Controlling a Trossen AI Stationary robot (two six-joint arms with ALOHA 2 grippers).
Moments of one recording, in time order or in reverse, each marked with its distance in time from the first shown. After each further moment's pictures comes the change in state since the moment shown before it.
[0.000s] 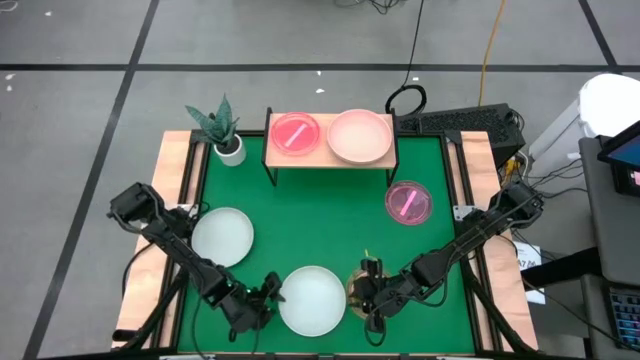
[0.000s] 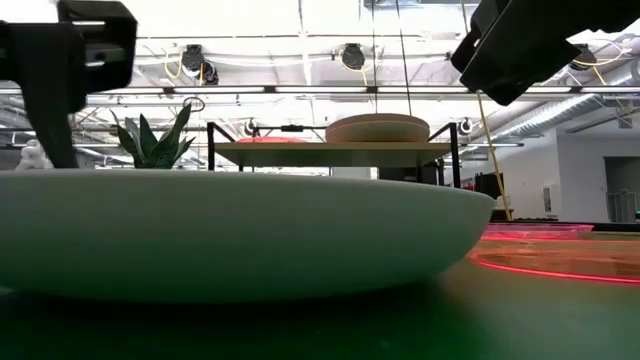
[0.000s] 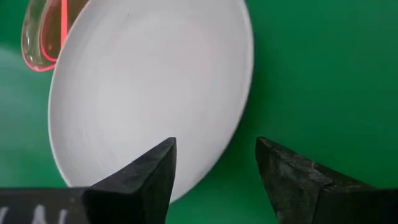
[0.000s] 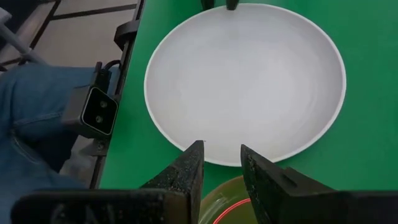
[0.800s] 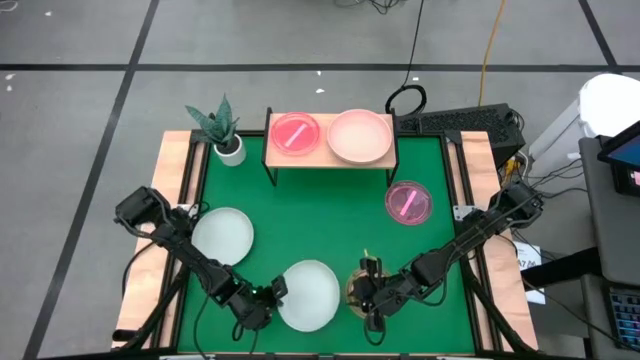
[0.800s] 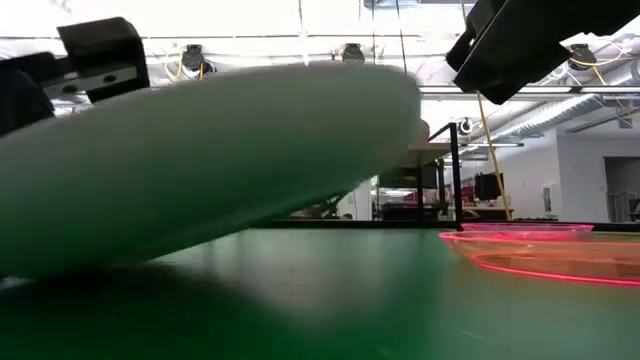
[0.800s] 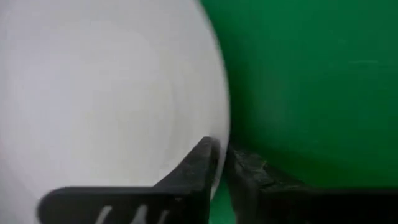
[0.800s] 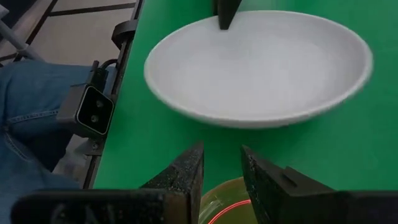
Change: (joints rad) left arm 0.048 0.065 0.000 -0.002 0.082 0.269; right arm -0.008 0.000 0.000 0.002 0.002 -0.029
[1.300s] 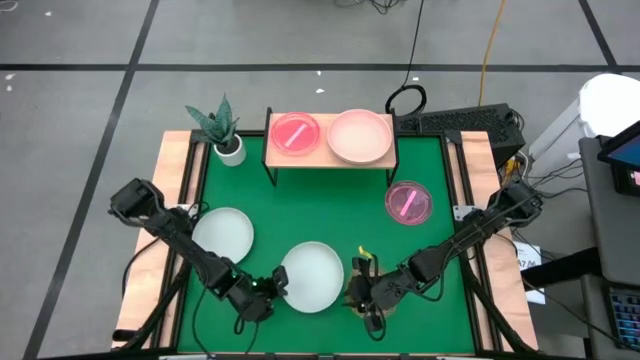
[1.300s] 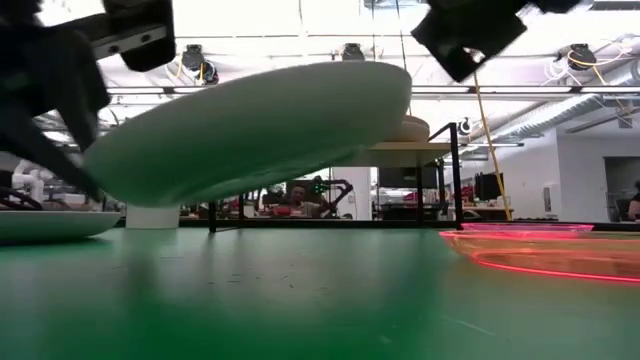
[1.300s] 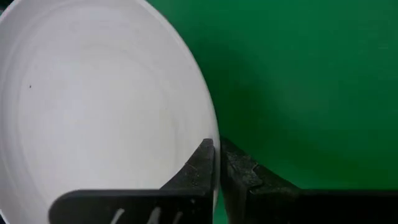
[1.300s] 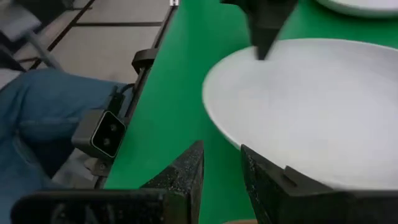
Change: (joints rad) left arm 0.038 -0.101 -0.003 -0.042 -0.106 0.079; right arm -0.036 -0.001 0.009 0.113 -0.049 -0.163
